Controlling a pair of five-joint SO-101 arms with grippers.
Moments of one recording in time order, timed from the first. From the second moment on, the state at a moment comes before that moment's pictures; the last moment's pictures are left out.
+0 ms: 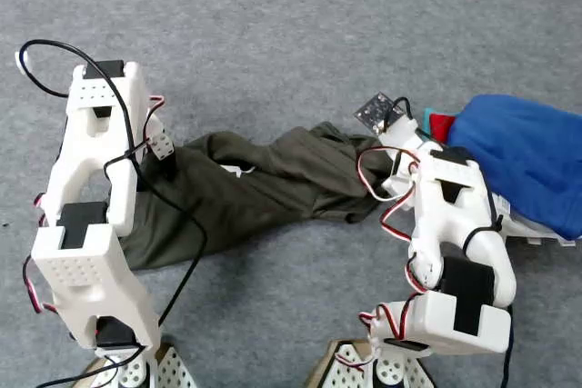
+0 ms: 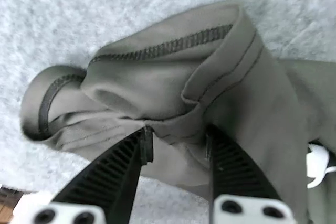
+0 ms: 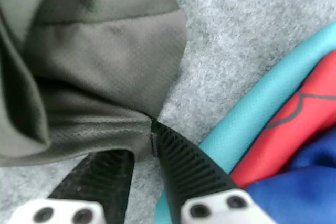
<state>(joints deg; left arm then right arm) -8.3 19.7 -5.6 91.6 21.8 11.4 -1.1 45.3 35.3 46.5</state>
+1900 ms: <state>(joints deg) -13.5 7.2 -46.7 100.2 11.6 10.0 -43.1 27.4 52.6 29.7</state>
